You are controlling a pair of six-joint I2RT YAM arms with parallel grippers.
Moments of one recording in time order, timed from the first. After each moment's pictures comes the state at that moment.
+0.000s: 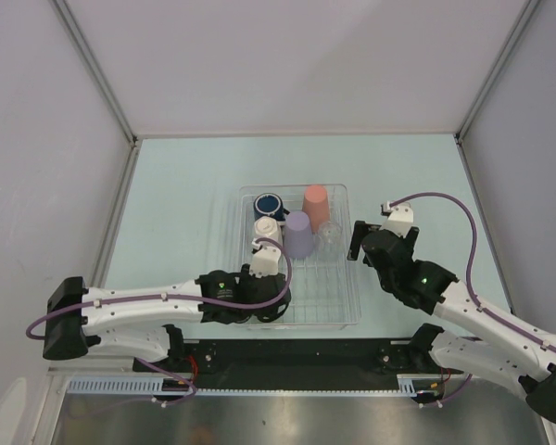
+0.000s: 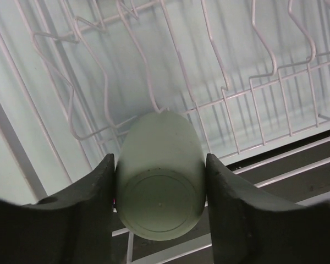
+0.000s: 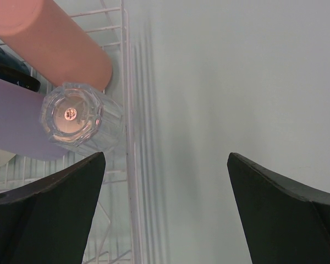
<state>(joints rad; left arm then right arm) -1.33 1.19 0.88 -0.81 -0.51 -0.93 0.83 0.86 0.70 -0.48 0.72 0.60</state>
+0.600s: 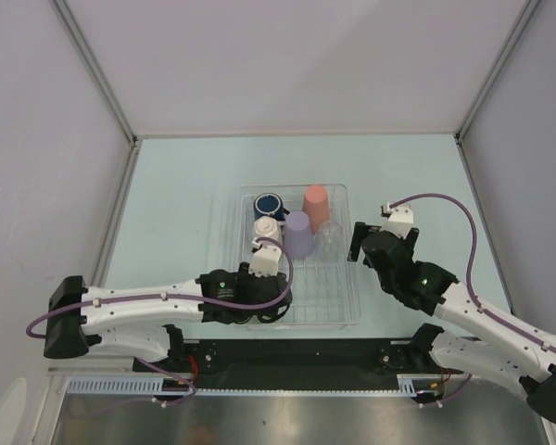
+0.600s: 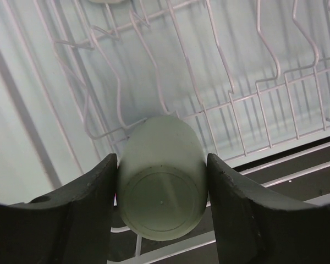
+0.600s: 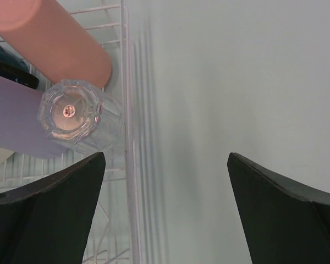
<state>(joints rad) -1.35 1.20 0.90 -0.84 -0.55 -0.93 0.84 0.86 0.69 -0.48 0.72 0.61</state>
